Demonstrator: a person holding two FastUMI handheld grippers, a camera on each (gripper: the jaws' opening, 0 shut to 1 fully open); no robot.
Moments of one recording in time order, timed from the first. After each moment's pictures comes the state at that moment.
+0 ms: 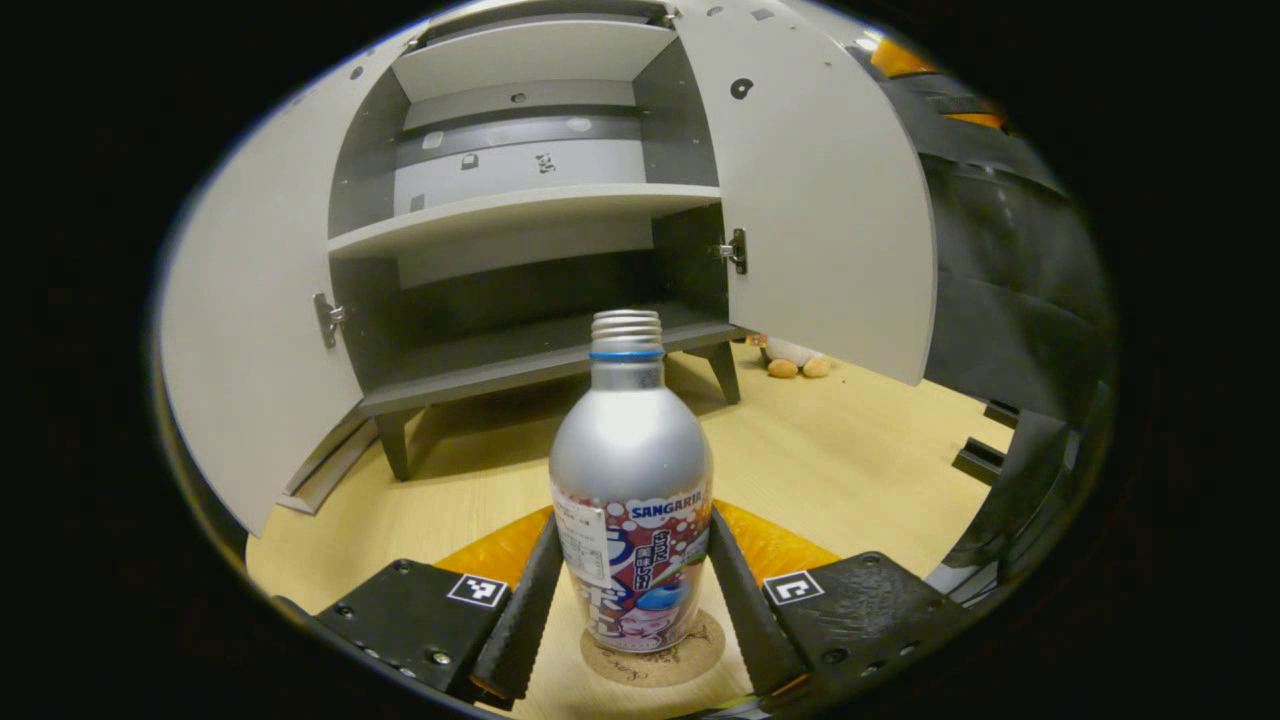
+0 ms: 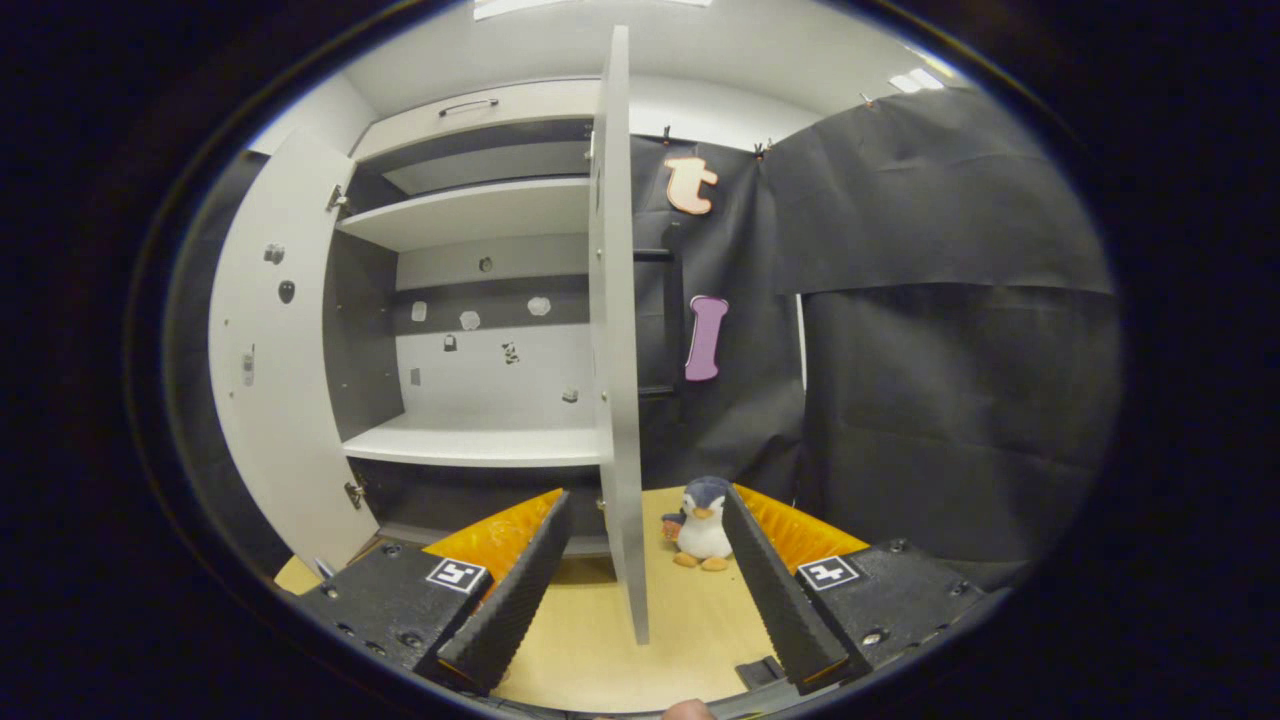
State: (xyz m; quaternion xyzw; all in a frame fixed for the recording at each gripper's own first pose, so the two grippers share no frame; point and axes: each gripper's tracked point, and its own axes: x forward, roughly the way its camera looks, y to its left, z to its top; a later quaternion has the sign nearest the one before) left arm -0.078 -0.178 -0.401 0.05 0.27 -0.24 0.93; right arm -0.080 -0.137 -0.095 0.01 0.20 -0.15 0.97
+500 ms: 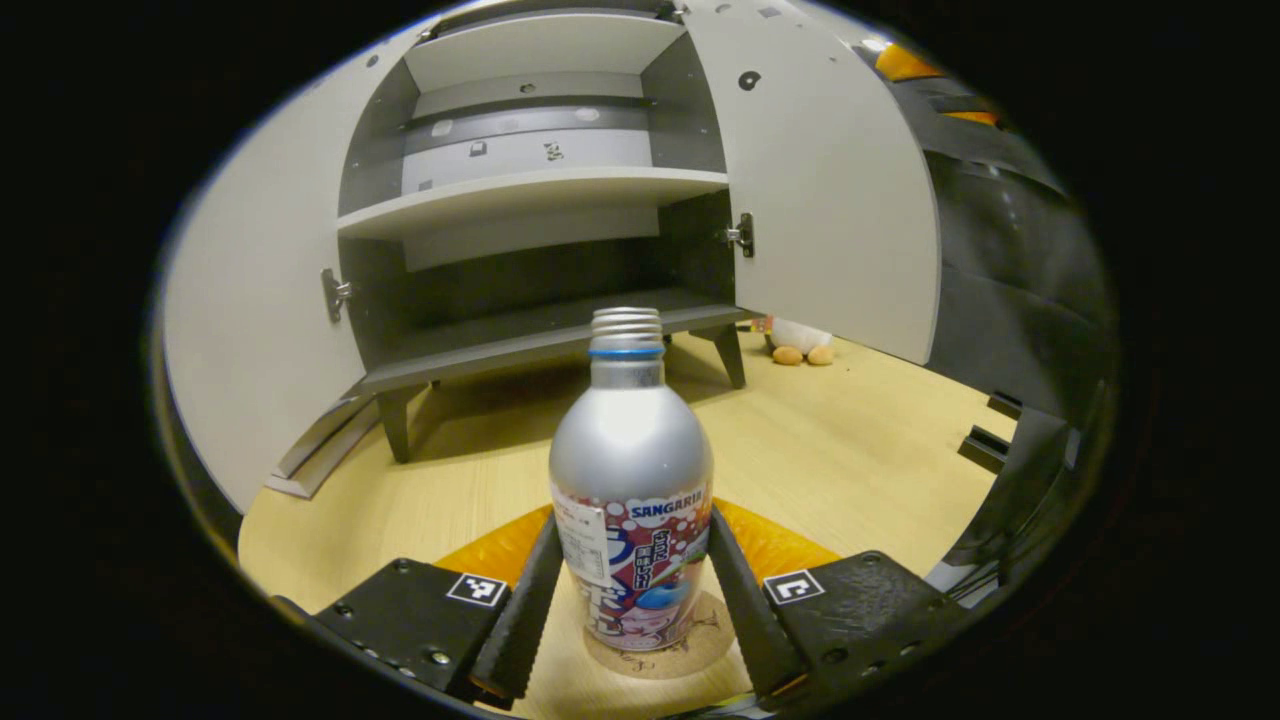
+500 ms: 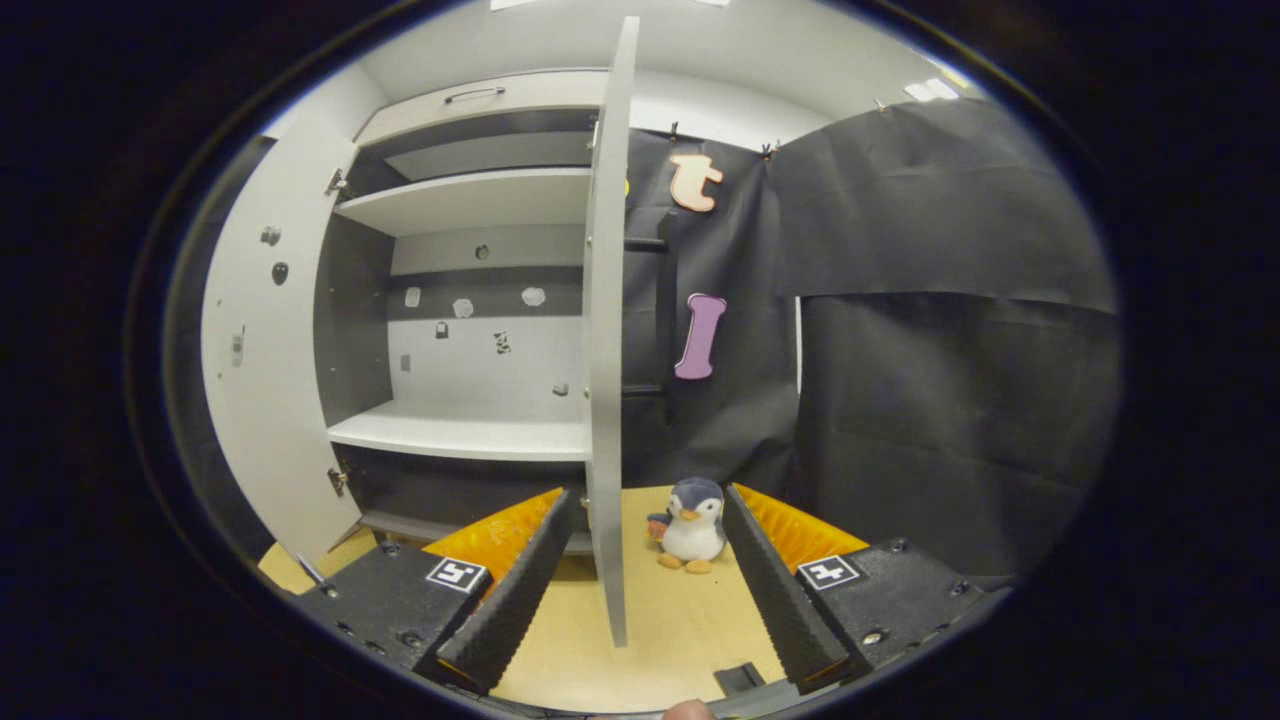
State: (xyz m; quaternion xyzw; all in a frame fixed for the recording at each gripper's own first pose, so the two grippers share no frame) left arm -0.087 -0.168 -0.414 0.05 0.28 -0.24 0.93; right arm -0.077 -0.156 -0.094 -0.02 0.20 -0.16 0.97
